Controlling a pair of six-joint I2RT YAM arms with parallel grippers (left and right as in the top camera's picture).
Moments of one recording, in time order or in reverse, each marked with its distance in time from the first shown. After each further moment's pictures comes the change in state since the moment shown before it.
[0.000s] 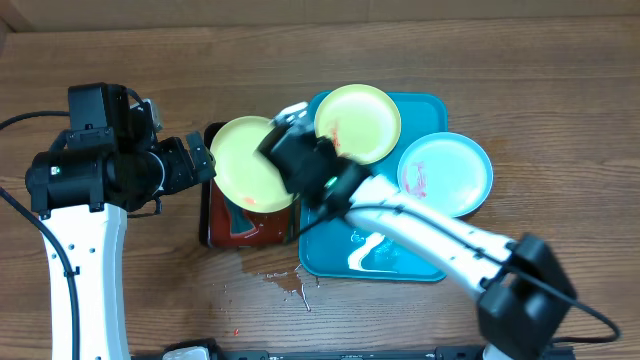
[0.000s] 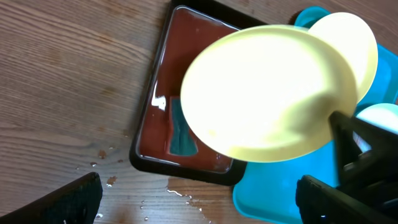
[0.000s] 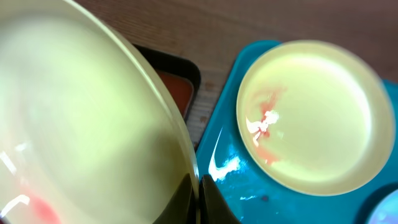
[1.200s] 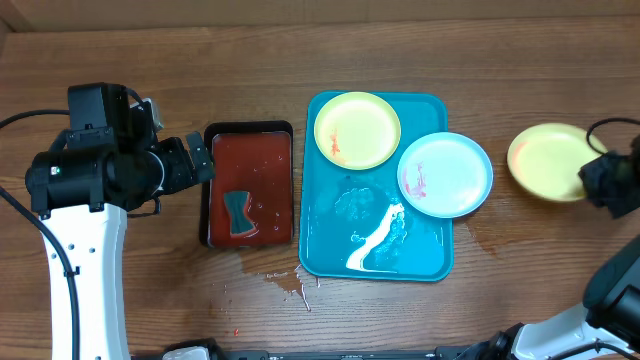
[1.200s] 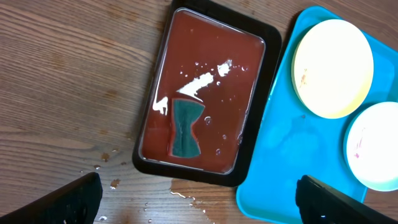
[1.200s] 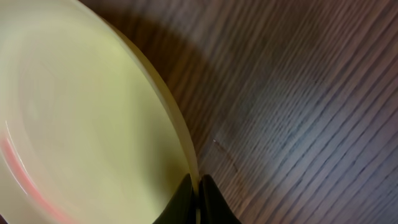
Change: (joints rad) left arm 0.000 0.000 0.000 0.005 -0.006 0.019; right arm -1.441 -0.047 -0.201 -0.348 -0.340 0.101
